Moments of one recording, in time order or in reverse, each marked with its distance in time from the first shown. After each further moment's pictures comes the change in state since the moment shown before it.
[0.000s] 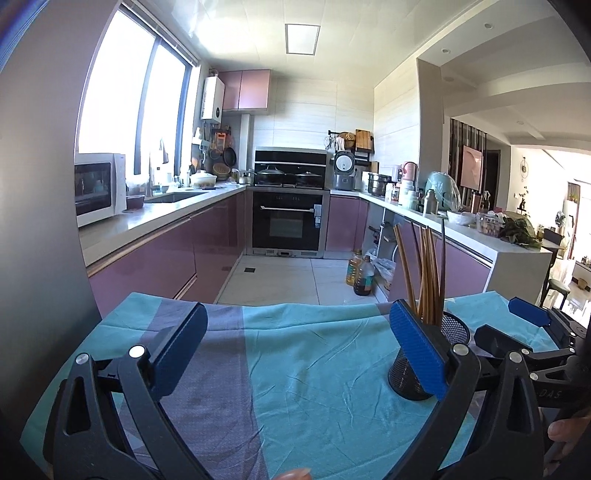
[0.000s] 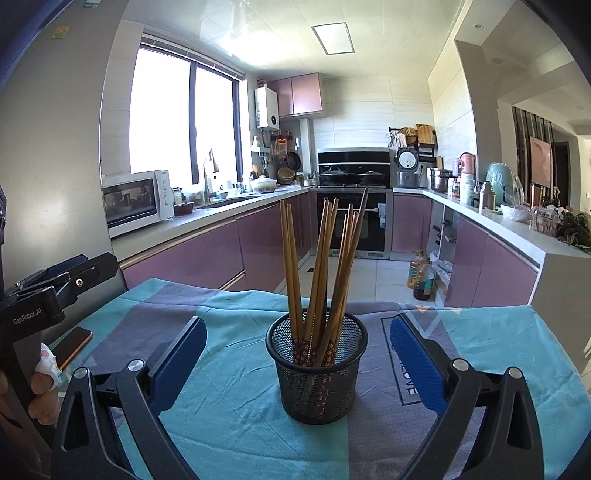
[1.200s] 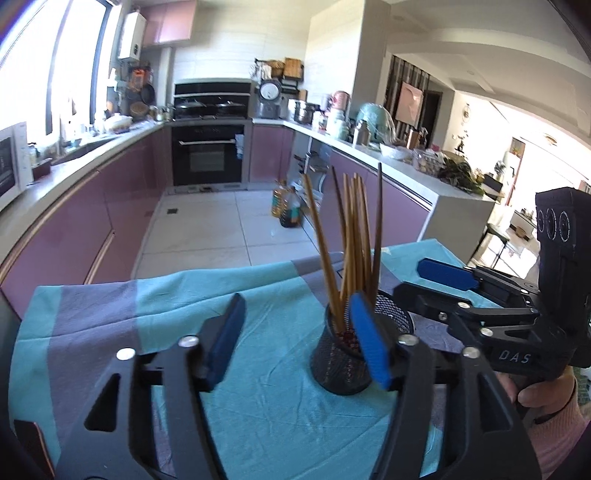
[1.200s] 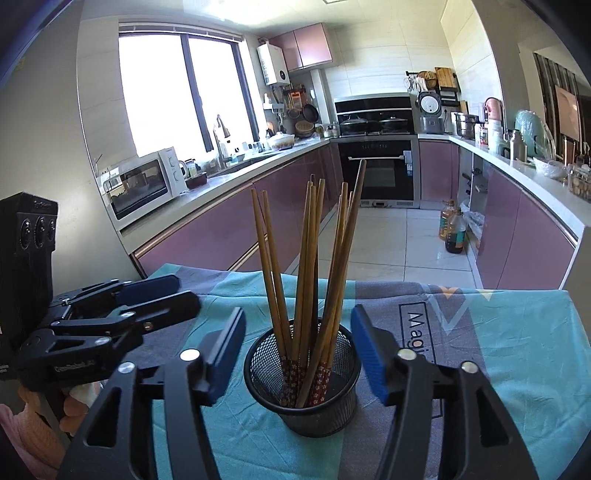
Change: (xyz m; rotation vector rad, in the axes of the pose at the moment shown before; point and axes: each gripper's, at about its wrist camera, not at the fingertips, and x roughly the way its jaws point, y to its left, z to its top) left arm 0.118 -0.067 0.017 0.059 0.302 -0.299; right arm 0.053 -0.042 0.034 0.084 0.217 0.153
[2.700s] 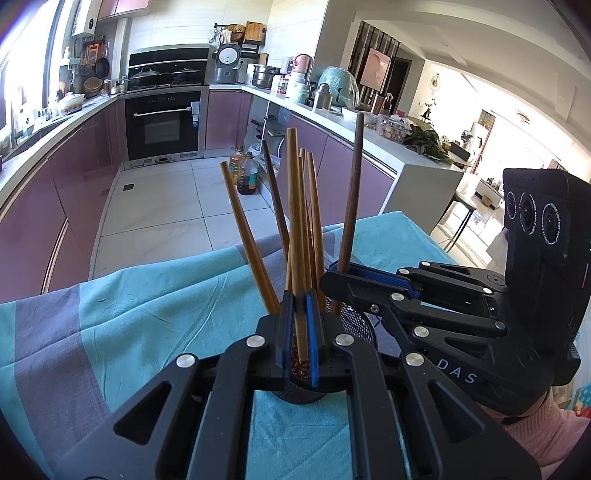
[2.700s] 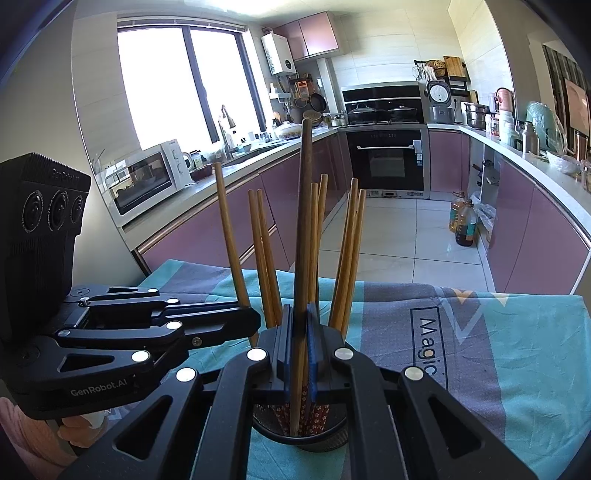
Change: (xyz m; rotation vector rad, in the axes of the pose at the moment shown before) left arm 0.039 -0.027 0.036 0.038 0.182 -0.185; right arm 0.030 -0.005 0.017 0.007 0.065 0.048
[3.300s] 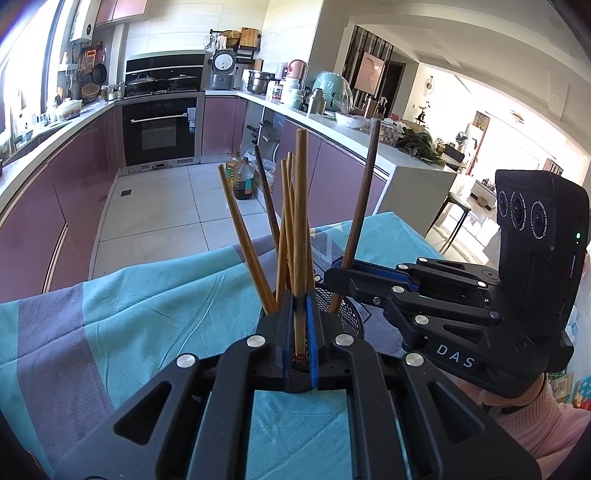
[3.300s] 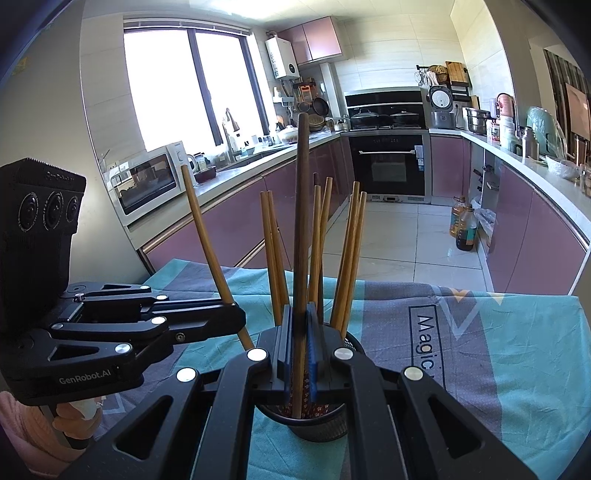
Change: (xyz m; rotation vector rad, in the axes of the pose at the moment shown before) left arm -0.027 -0.017 -0.012 0.013 -0.021 -0.014; right arm -0.018 0.001 -0.007 -0.016 -0.019 0.003
